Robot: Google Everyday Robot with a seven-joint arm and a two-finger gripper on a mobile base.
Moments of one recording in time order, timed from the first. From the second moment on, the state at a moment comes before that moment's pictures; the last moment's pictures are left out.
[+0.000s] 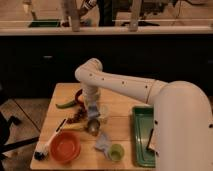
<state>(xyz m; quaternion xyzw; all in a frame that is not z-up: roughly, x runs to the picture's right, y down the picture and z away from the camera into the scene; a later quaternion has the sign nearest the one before) -0.070 0.096 0.791 -0.23 -0.28 -0.68 0.64</state>
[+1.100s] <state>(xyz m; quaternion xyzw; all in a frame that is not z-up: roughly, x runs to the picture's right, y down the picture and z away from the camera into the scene) -0.078 0.109 0.754 -0.23 -0.28 -0.69 0.63</state>
